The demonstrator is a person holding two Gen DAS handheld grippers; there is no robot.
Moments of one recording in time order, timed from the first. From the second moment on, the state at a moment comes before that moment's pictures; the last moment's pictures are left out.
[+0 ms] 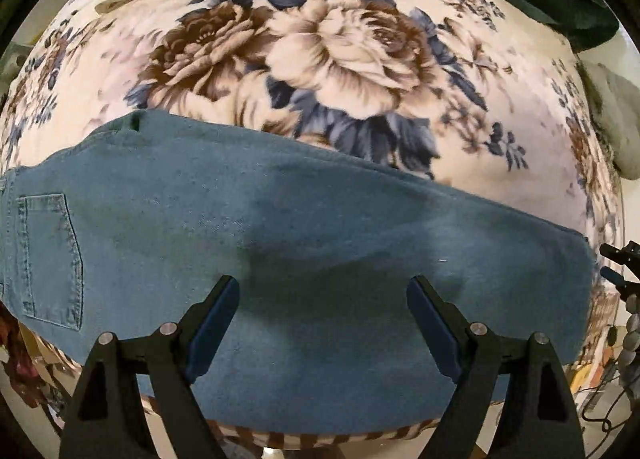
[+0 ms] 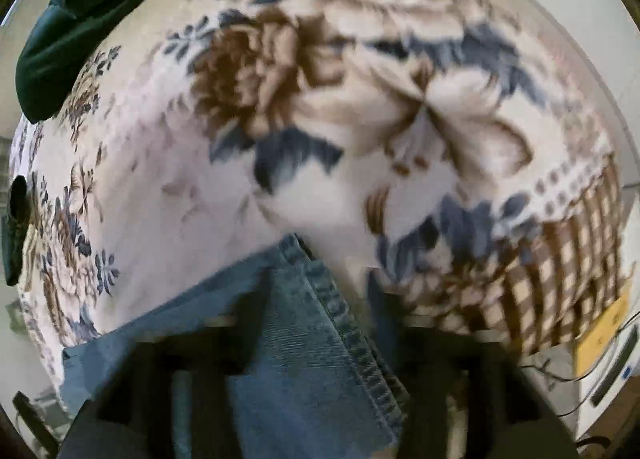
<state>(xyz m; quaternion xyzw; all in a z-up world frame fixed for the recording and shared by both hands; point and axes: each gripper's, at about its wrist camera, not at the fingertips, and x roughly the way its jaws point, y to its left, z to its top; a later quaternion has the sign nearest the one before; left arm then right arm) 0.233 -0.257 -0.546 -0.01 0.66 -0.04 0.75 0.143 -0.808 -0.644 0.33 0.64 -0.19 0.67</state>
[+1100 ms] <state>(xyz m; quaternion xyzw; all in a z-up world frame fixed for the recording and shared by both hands) 0.214 -0.248 -0.614 0.01 0.67 -0.03 0.74 0.045 -0.767 -0.672 0.35 0.67 -0.29 0.59</state>
